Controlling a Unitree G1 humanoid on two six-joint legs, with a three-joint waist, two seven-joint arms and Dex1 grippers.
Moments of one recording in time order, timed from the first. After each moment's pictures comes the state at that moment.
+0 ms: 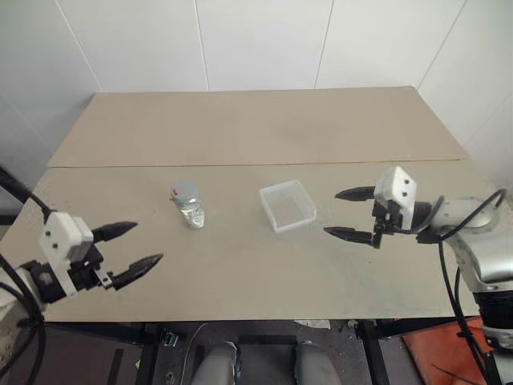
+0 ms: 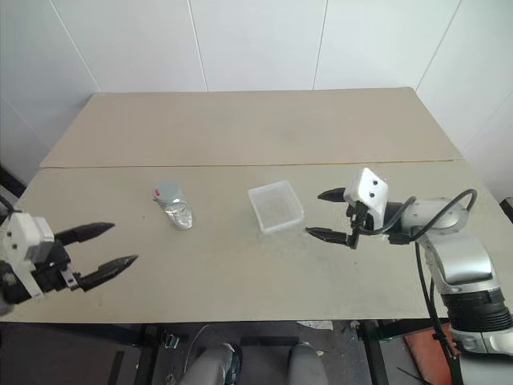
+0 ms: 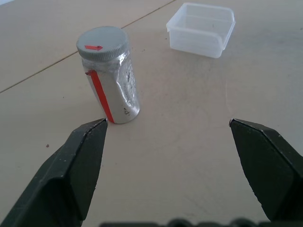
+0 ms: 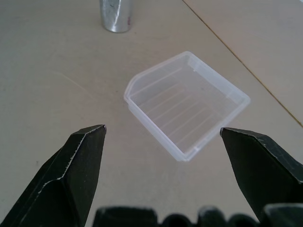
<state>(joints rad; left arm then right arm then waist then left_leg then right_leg) 0.28 0.82 0.63 -0.55 -0.66 0.52 -0.93 -0.44 -0.82 0.00 -0.13 0.36 0.36 1.10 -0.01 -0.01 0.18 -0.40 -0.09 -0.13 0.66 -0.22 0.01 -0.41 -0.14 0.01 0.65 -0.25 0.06</state>
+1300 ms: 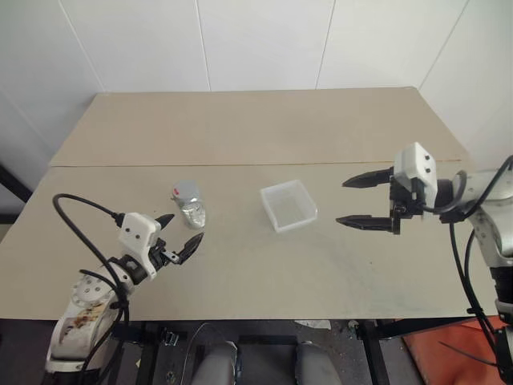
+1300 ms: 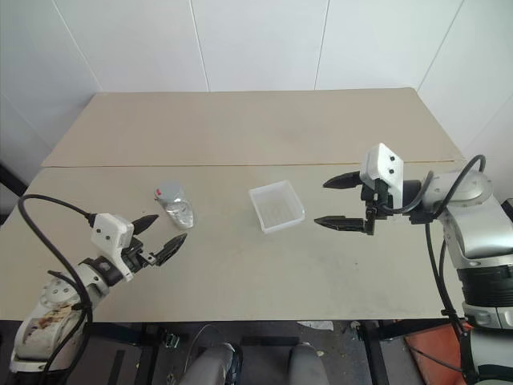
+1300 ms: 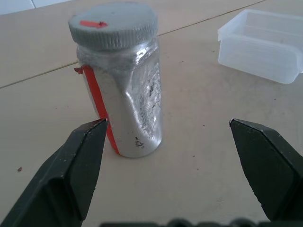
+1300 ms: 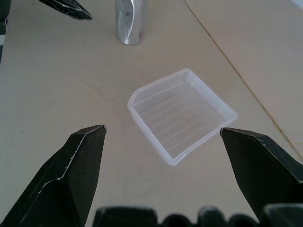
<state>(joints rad) 0.01 0.50 0.18 -0.34 -0.35 0.37 -0.55 -0.59 -0.92 -0.01 -0.02 0.42 0.38 1.30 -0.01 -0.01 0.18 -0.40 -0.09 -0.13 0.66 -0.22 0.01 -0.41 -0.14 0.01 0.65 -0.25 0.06</state>
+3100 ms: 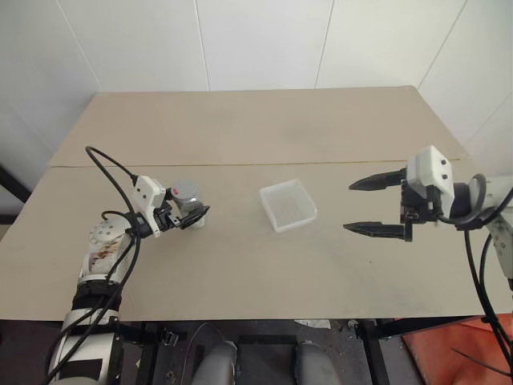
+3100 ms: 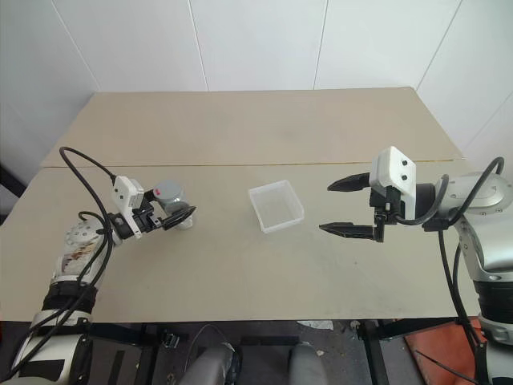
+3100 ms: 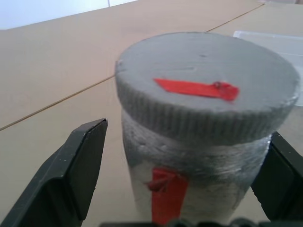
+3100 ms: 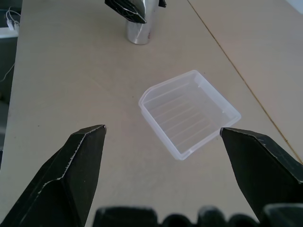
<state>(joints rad) -0.52 0.53 0.13 0.50 -0.31 -0.02 -0.99 -0.50 -0.97 -0.09 -0.15 0.45 0.40 1.28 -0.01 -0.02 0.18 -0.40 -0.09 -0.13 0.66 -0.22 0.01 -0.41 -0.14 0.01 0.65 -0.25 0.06</state>
